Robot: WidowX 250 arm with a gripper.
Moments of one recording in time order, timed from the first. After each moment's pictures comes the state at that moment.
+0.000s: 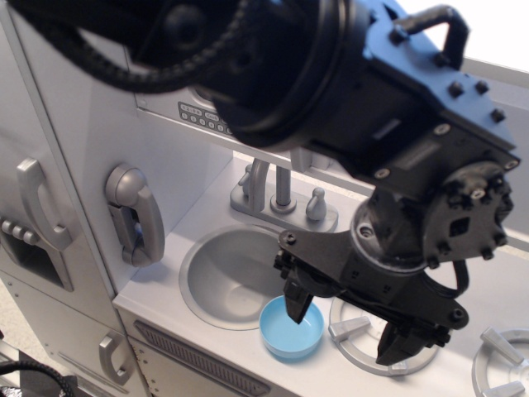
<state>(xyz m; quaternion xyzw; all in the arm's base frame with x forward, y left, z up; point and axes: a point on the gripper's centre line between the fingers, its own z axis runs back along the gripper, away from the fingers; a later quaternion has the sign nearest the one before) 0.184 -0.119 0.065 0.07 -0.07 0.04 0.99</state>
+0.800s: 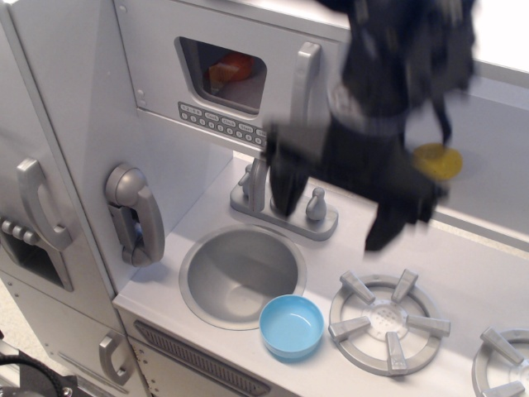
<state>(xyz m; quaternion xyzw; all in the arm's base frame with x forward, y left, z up) 0.231 -0.083 0.120 0.05 -0.09 0.03 0.99</state>
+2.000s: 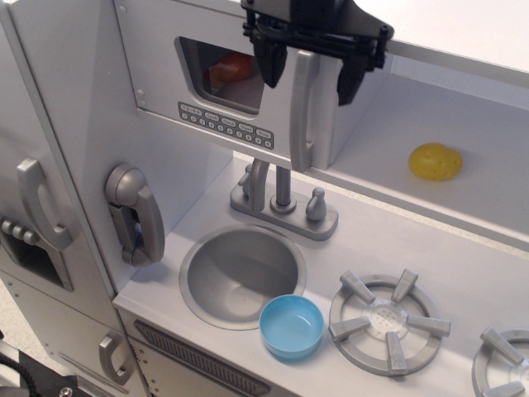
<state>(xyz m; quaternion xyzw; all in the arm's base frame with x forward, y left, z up) 0.327 -0.014 0.129 0.04 -0.15 0.09 0.98</state>
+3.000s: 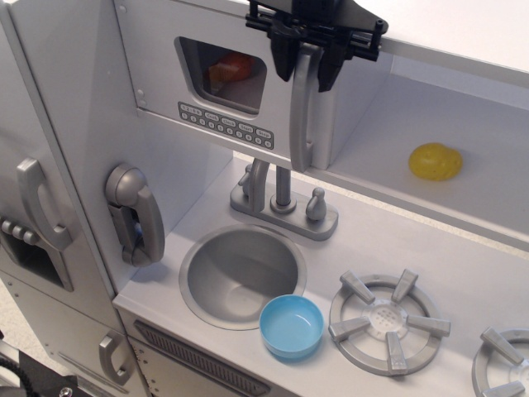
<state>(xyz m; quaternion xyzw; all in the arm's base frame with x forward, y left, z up) 0.346 -0.007 0.116 0.05 -0.13 0.08 0.99</state>
